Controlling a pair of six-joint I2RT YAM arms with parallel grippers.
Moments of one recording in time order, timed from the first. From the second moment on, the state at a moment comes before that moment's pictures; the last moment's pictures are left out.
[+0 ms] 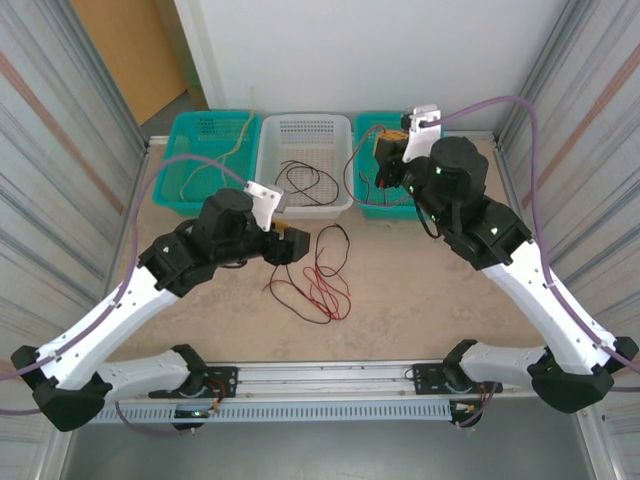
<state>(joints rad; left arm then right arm) -0.80 1.06 1.22 -0.70 0.09 -0.36 0.70 1.18 1.54 -0.47 0.30 0.20</state>
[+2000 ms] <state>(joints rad) -0.66 0.84 0.80 -0.58 0.06 -0.60 0.60 1.23 1.28 -0.58 0.07 0.44</state>
